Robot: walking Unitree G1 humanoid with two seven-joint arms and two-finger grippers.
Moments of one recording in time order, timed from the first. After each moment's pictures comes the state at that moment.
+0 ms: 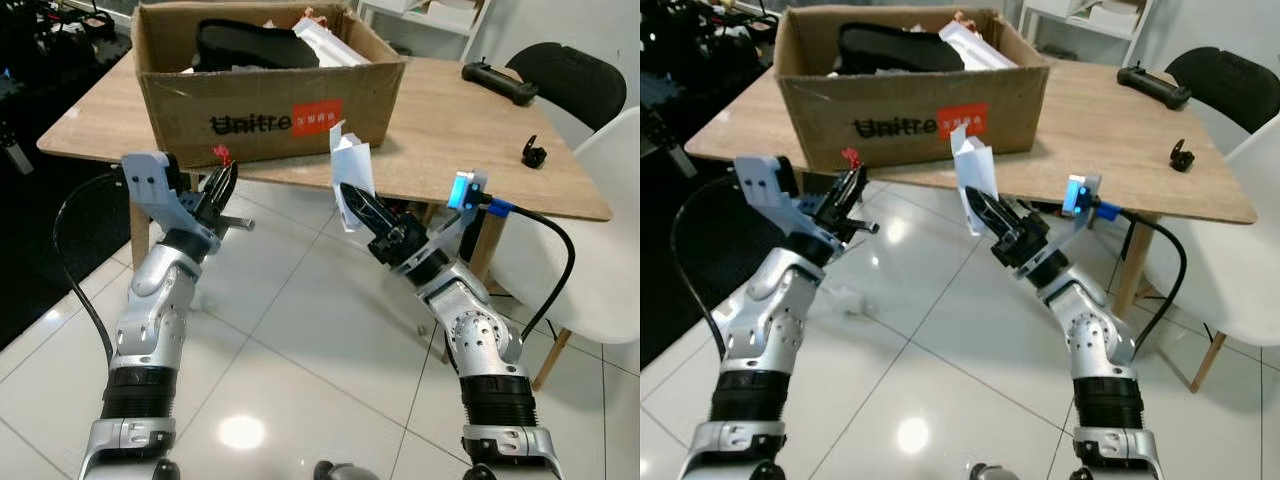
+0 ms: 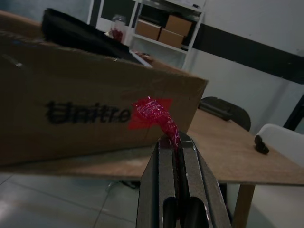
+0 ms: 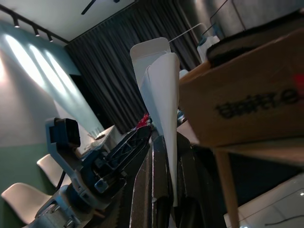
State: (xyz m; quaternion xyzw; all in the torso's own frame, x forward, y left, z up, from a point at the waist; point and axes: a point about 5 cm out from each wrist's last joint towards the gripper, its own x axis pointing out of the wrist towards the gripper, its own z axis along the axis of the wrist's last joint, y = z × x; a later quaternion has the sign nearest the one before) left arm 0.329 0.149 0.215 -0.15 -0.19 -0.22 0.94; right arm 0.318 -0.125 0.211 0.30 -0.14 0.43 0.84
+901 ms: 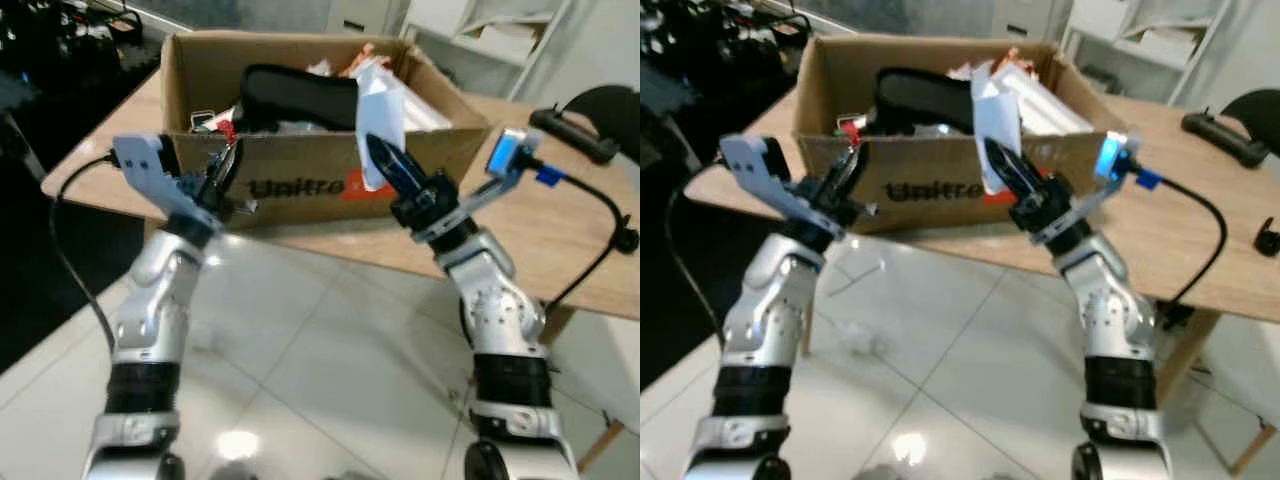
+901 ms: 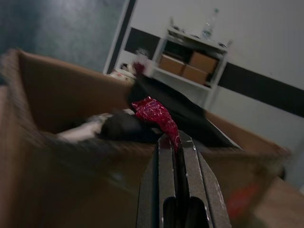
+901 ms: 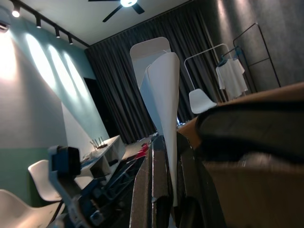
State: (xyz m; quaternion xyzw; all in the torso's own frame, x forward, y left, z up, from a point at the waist) left arm 0.324 0.149 0.247 -0.16 -0.26 -0.23 0.93; right arm 0.319 -0.135 0.266 0.28 -0.23 0.43 0.83
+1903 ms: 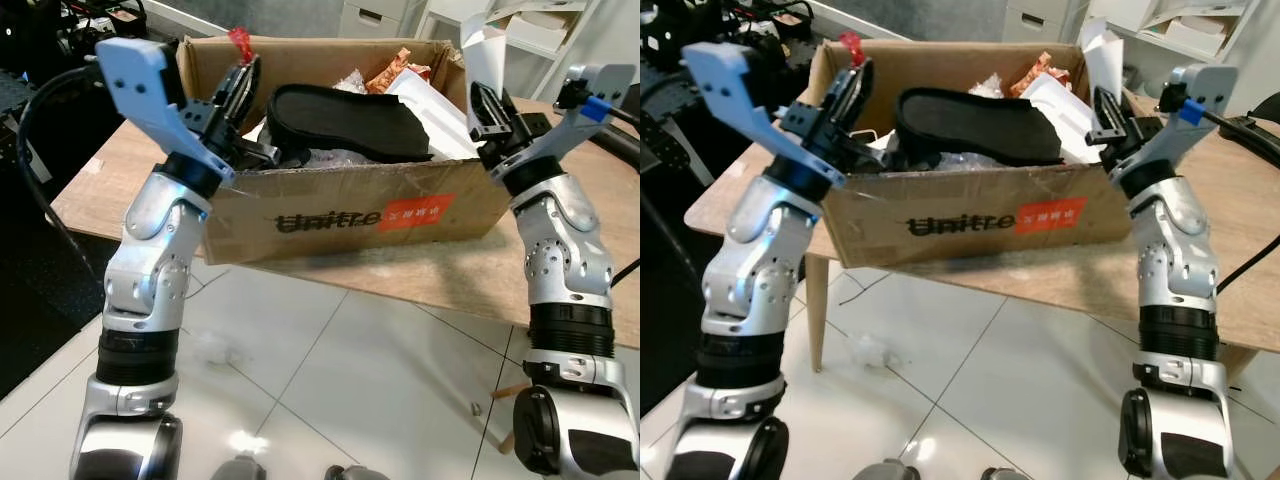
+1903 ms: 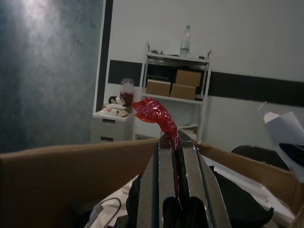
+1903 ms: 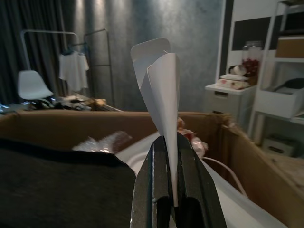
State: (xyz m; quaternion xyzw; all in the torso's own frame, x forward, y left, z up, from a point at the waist) left arm 0.311 0.116 0.317 -0.06 -0.32 -0.28 0.90; right arm 0.352 -0.223 0.298 0.04 -0.26 0.11 0.96
